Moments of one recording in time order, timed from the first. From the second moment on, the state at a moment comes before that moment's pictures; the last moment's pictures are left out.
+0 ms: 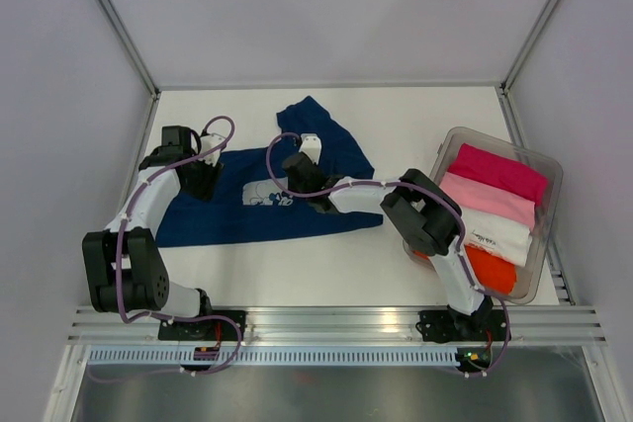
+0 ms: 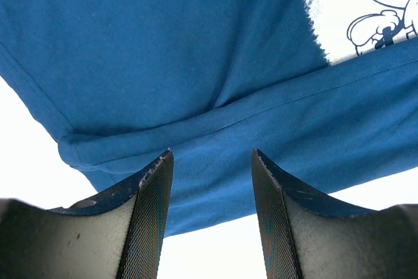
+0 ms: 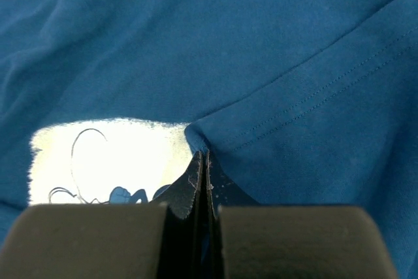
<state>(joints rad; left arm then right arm) 0.07 1.43 1.01 -0.65 0.09 0.49 0.89 2.18 1.42 0.11 0.43 0.63</state>
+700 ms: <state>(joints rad) 0.09 1.43 1.01 -0.65 0.09 0.49 0.88 2.18 1.40 0.24 0.38 0.71</state>
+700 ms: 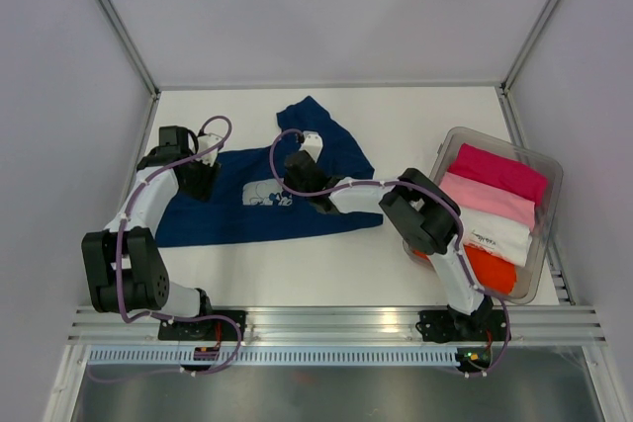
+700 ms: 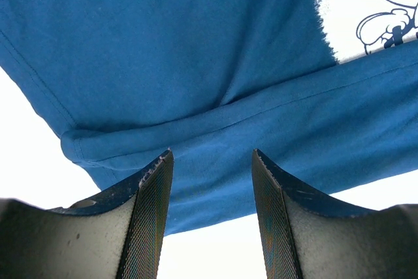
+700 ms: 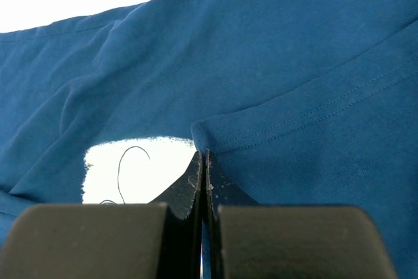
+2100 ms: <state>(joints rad) 0.11 1.45 1.01 -0.65 0.11 0.50 0.85 2.13 1.42 0.21 0.19 0.63</state>
